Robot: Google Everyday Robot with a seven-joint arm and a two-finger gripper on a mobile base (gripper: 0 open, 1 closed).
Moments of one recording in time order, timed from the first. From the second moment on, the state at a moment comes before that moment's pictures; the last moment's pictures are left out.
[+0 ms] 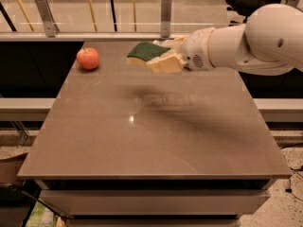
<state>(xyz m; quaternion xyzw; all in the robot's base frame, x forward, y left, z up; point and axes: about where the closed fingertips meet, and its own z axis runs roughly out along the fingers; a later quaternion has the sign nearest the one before) 0.613 -0.034 0.946 -0.45 0.70 0.20 0.51</state>
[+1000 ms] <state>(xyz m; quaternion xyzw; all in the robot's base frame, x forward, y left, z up) 0.659 0.026 0.898 -0.48 0.71 0.21 0.47</state>
